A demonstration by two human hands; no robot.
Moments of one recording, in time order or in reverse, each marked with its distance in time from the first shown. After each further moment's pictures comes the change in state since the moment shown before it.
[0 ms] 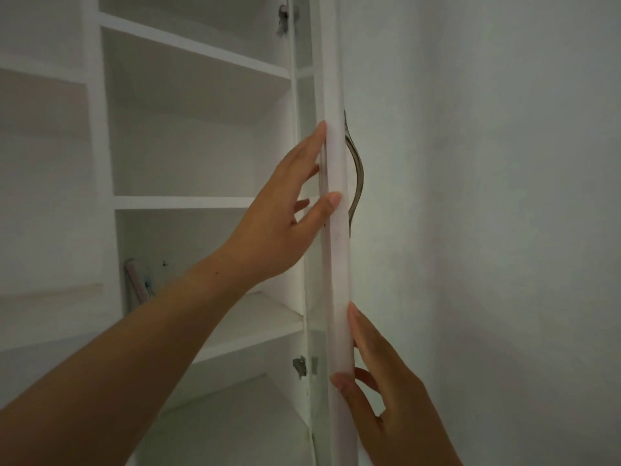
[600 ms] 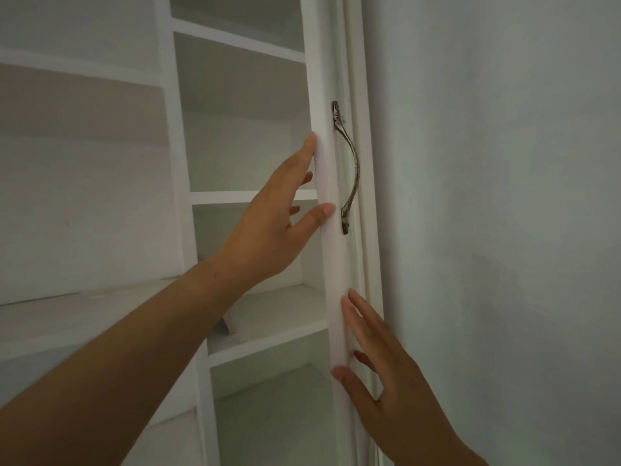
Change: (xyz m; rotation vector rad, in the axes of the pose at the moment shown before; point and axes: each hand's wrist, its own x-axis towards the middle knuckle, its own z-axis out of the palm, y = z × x) left_hand -0.049 -0.052 -0.090 0.100 -0.032 -0.062; right_hand 0.018 -0.052 0.090 0.002 -0.075 0.010
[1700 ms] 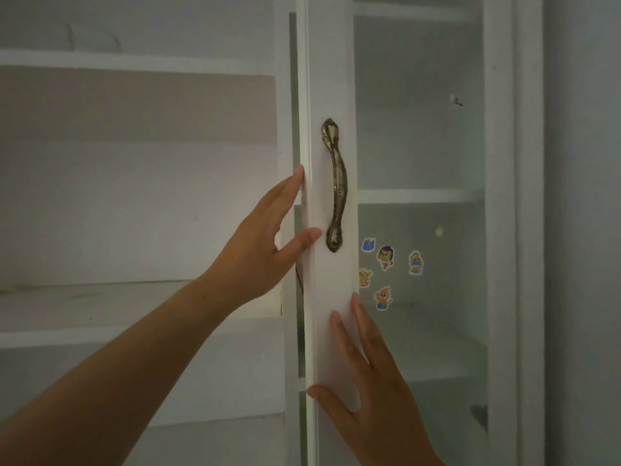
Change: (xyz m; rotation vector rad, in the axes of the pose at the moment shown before) left_hand -0.033 -0.111 -0.068 0.453 0.100 -0.278; right_hand 0.093 0.041 0.155 0.052 0.040 -0.239
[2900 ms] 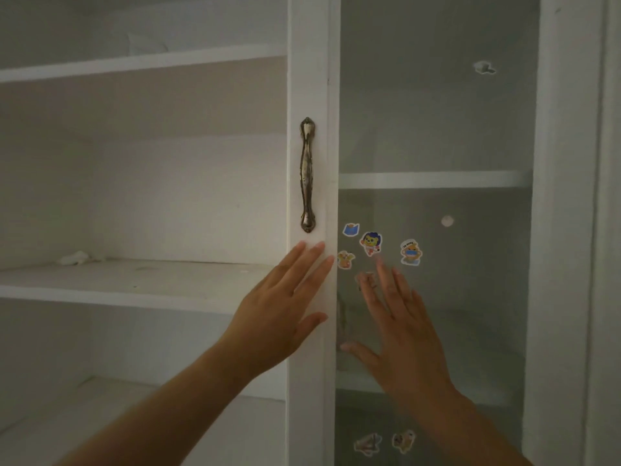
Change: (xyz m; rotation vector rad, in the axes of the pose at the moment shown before) left_hand -0.060 -0.024 0.084 0.835 -0.096 0.070; right_hand 0.042 0.093 0.001 -0.226 -0.157 -0.068
